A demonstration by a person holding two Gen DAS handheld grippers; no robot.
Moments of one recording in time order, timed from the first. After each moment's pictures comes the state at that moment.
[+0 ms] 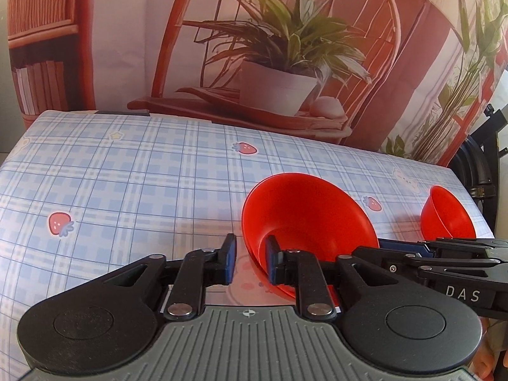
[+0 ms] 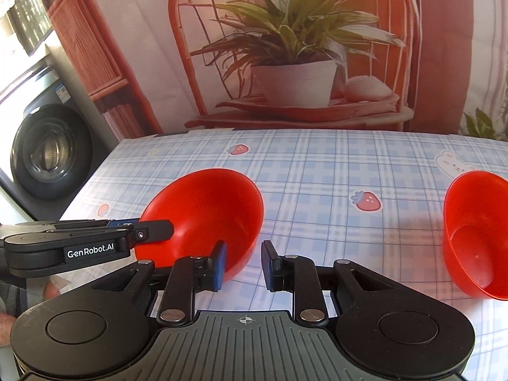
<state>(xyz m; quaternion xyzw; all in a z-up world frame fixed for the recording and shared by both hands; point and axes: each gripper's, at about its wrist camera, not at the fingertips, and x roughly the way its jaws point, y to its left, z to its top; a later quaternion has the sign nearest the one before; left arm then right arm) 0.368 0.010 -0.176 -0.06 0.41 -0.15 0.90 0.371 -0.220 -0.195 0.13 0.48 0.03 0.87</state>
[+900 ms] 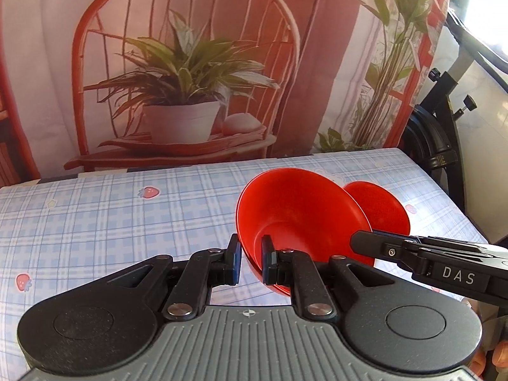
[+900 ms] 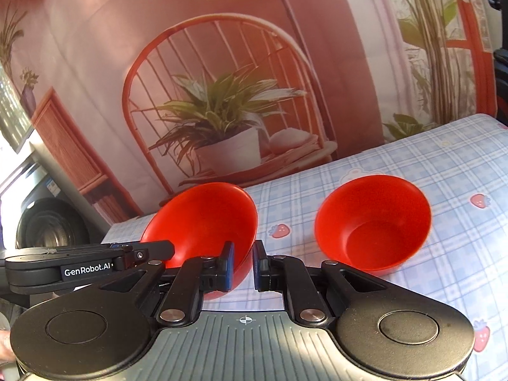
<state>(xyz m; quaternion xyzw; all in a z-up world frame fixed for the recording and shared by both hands) 0.346 -0.095 -0.110 0.02 0.37 -0.23 0.90 0.283 -0.310 -0.143 0.23 0.36 -0.05 0.90</state>
